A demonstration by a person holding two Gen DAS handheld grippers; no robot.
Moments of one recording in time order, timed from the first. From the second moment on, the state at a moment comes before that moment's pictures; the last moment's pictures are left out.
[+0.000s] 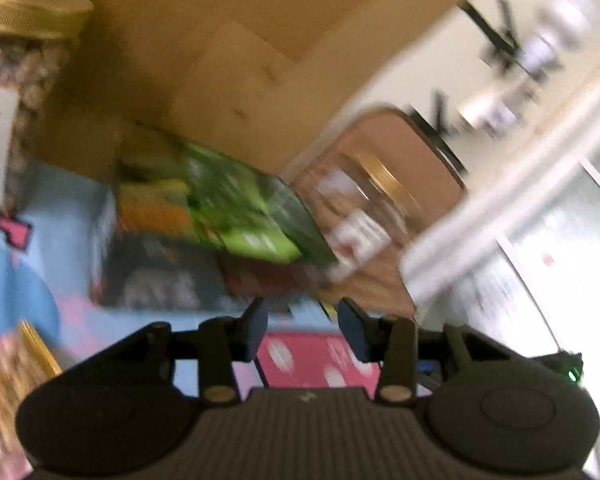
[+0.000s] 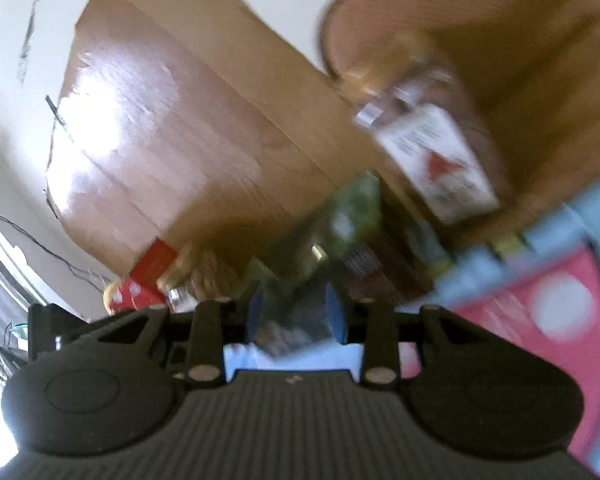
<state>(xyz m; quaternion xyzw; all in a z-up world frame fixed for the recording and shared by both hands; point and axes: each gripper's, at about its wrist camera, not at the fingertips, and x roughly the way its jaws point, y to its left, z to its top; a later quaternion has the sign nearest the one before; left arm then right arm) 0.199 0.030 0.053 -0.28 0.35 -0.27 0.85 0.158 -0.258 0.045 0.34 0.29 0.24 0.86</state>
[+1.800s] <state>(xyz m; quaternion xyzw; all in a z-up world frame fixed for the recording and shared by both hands) 0.222 0.063 0.078 -0.32 0.32 -0.25 0.85 0.194 -0.180 0.080 0.32 0.29 0.30 0.85</state>
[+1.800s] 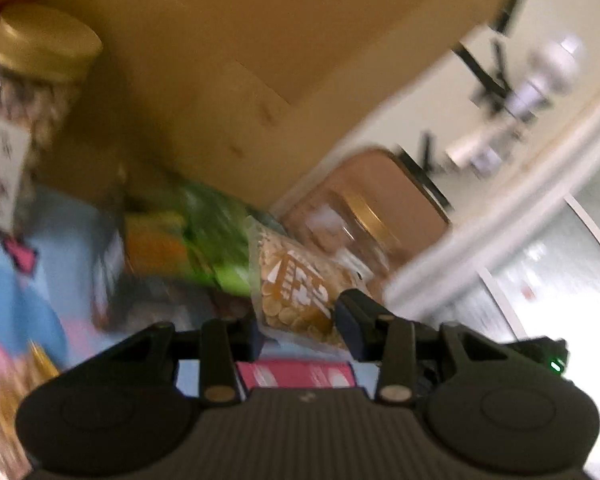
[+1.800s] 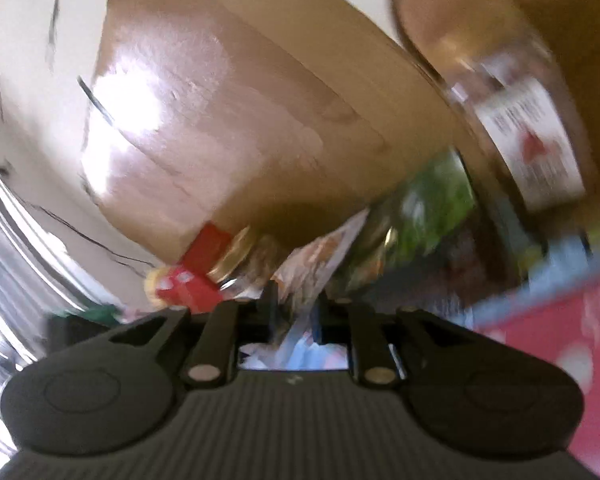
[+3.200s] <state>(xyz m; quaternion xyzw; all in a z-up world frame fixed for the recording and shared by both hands) 0.102 0.157 0.092 -0.28 0.25 -0.14 0.92 0.105 -0.109 0.062 0.13 0.28 0.32 0.89</state>
